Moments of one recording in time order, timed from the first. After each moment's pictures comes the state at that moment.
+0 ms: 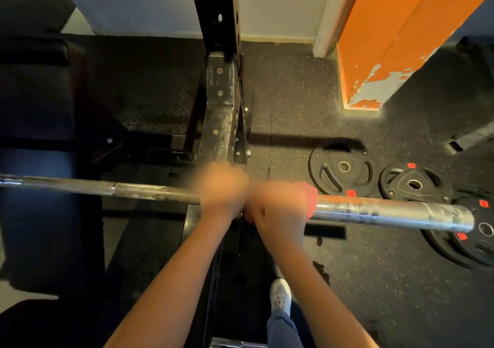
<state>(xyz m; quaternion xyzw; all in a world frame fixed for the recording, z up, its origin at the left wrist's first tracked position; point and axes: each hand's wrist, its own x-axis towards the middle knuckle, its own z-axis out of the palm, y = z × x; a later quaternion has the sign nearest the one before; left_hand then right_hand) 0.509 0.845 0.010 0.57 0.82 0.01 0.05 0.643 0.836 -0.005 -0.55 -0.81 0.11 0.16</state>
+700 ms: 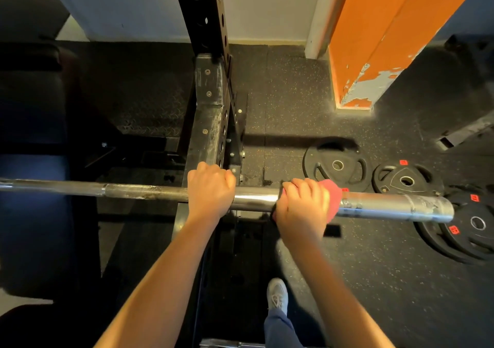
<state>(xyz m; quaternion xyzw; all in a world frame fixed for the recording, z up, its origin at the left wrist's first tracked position) 0.508 0.842 0.005 0.59 0.81 0.00 0.03 0.691 0.847 -0.012 -0.63 -0.76 0.07 0.15</state>
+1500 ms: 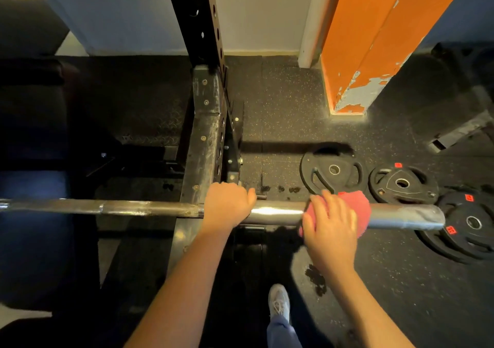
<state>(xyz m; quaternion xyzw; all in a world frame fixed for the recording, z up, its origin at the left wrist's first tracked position) 0.539 0.840 0.007 0.66 0.73 -0.09 0.10 0.752 0.825 -0.005 -0.64 -0.75 0.10 0.12</state>
